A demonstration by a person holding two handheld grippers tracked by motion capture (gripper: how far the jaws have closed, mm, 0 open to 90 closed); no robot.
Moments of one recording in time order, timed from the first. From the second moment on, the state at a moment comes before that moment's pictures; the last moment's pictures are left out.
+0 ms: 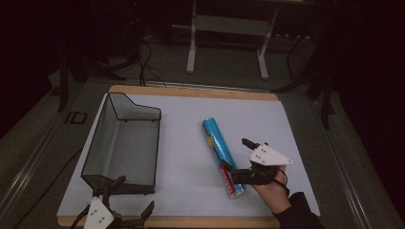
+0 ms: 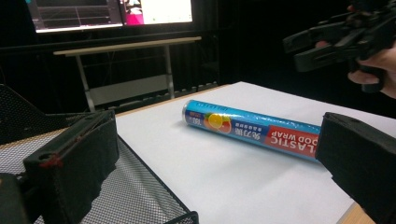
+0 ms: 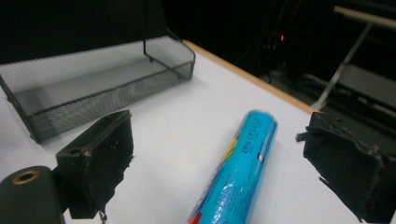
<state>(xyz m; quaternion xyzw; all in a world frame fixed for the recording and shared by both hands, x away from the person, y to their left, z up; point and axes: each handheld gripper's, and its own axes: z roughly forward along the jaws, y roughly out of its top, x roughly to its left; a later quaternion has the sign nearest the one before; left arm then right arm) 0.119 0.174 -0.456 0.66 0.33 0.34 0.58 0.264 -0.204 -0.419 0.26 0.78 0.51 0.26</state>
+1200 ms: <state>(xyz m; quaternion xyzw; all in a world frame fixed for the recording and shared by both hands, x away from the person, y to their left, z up) 0.118 0.174 -0.457 0.67 0.33 0.35 0.57 0.364 -0.153 -0.478 0.40 0.84 0.32 0.15</state>
